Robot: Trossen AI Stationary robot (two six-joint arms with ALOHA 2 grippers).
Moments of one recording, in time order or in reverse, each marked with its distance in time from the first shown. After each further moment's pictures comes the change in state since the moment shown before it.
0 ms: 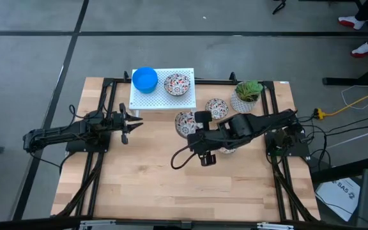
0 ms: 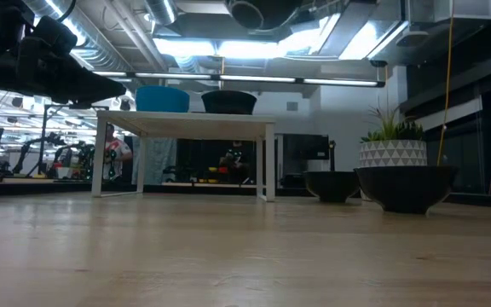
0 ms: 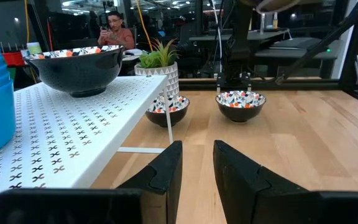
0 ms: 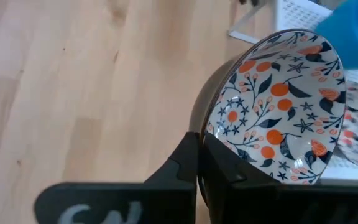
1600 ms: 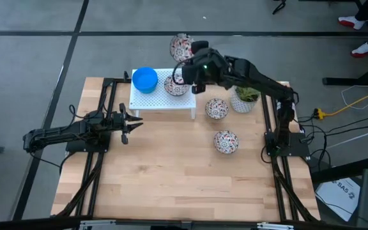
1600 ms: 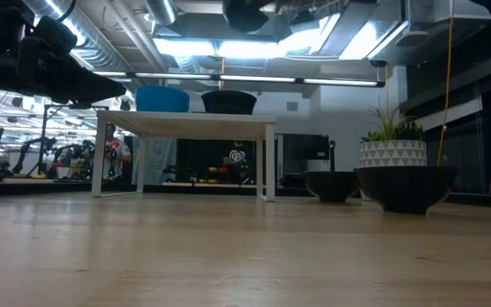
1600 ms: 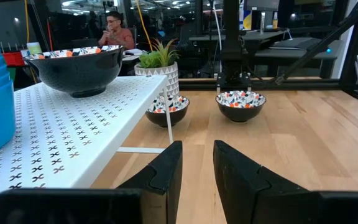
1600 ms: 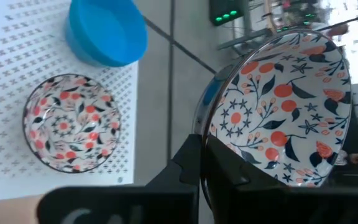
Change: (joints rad) left arm 0.000 0.000 0.000 0.000 0.000 0.000; right arm -0.523 0.004 0.122 0.378 0.123 -0.822
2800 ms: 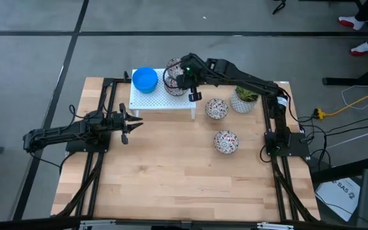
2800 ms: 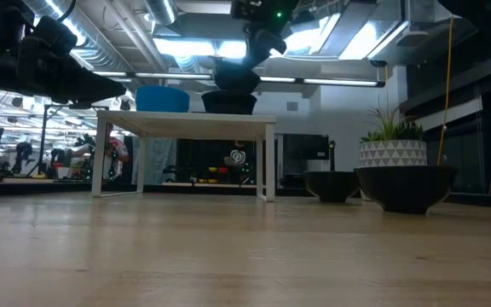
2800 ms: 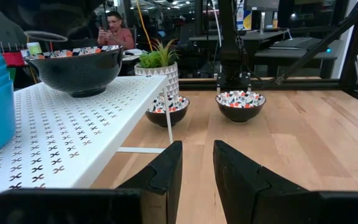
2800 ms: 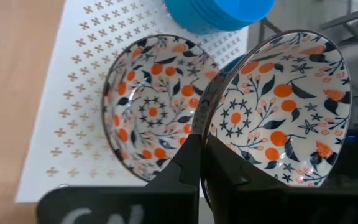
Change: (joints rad) left arm 0.000 0.000 0.000 0.000 0.000 0.000; right arm -0.122 0.094 -0.165 -0.038 -0.319 0.092
